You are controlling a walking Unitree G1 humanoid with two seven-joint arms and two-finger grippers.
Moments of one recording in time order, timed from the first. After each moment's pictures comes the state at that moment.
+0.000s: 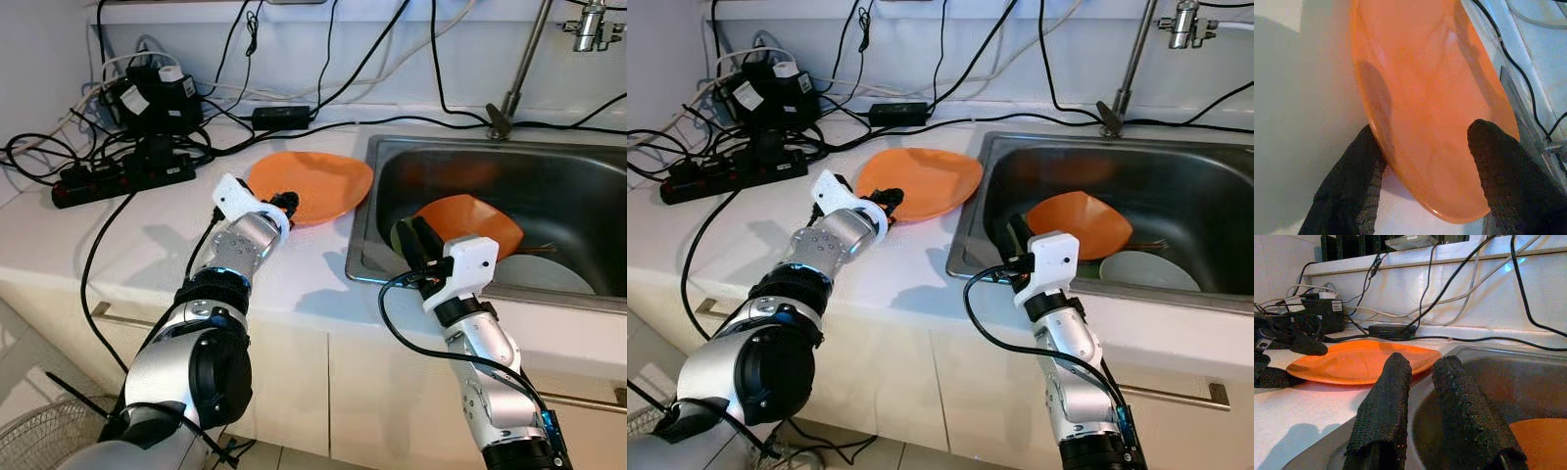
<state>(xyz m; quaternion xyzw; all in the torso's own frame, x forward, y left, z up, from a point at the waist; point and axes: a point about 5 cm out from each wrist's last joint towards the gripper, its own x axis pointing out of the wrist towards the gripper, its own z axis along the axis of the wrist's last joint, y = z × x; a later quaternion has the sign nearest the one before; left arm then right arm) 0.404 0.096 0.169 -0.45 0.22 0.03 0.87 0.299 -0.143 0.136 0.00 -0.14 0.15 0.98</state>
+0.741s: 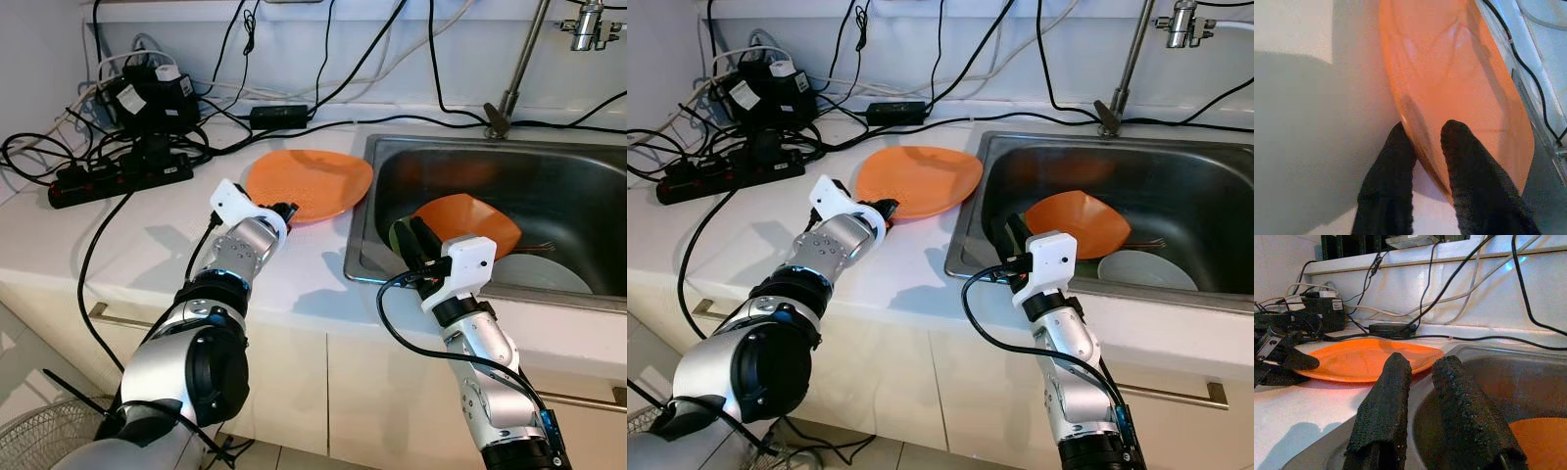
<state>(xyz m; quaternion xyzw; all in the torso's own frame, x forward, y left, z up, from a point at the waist) 0.404 0.100 0.161 -0.45 0.21 0.04 0.87 0.299 -0.143 0.136 0.00 -0.14 0.15 0.98</state>
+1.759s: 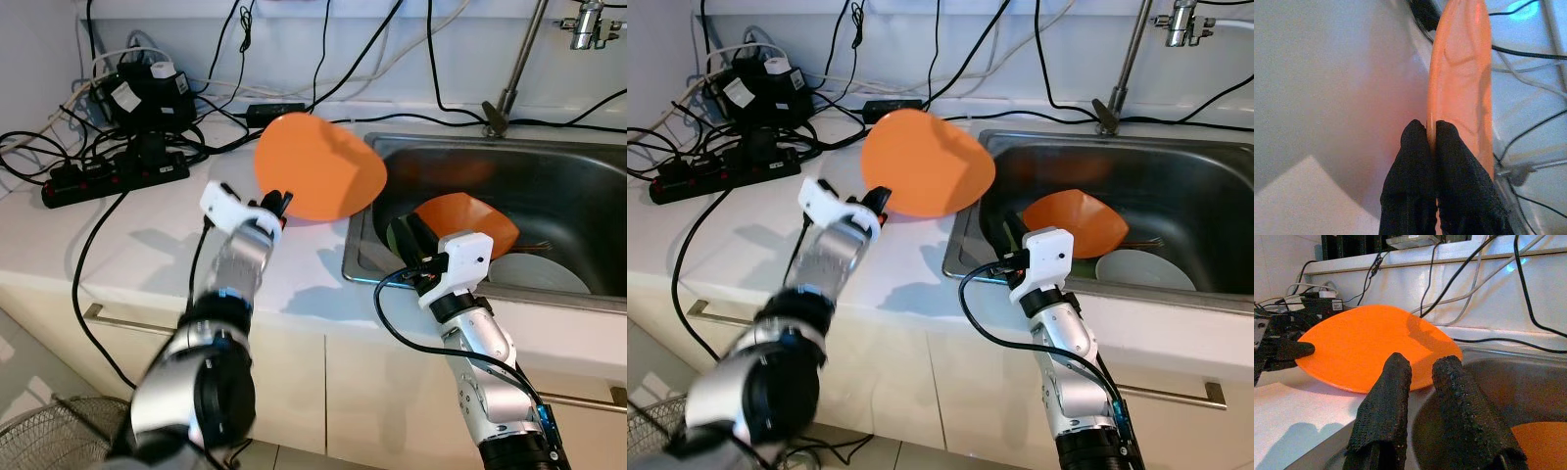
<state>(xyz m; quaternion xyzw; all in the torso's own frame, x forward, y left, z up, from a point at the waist) 0.396 0.104 0.159 -0.51 0.09 -0.02 0.86 0.303 -0.140 0.140 0.00 -0.15 0.16 0.98</state>
